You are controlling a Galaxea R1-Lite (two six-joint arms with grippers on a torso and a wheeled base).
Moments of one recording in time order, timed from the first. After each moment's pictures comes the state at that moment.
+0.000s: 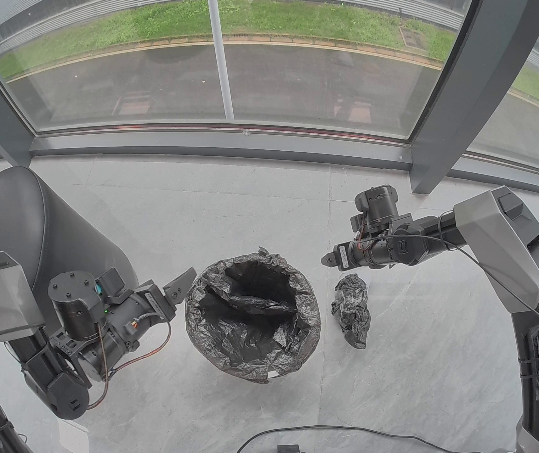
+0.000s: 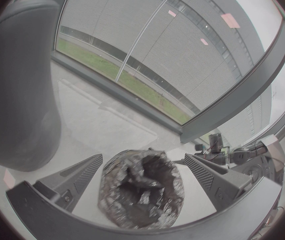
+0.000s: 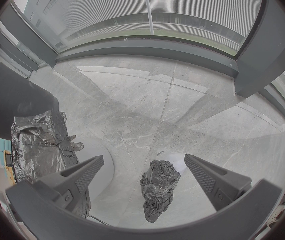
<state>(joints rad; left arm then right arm) -0.38 1.99 -0.29 -1.55 0.02 -0.52 0.37 2.47 -1.71 -0.05 -0.05 0.04</state>
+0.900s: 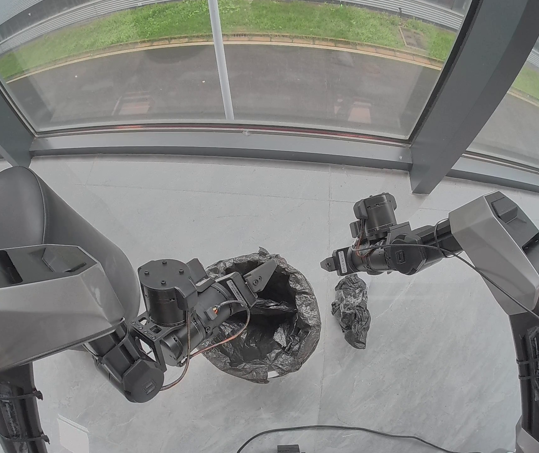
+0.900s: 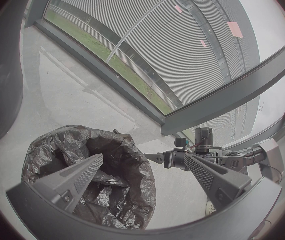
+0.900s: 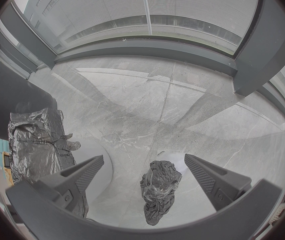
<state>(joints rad) -0.57 2.21 -0.68 -1.38 0.01 -0.68 0.37 2.48 -1.66 -0.13 -0.07 0.06</state>
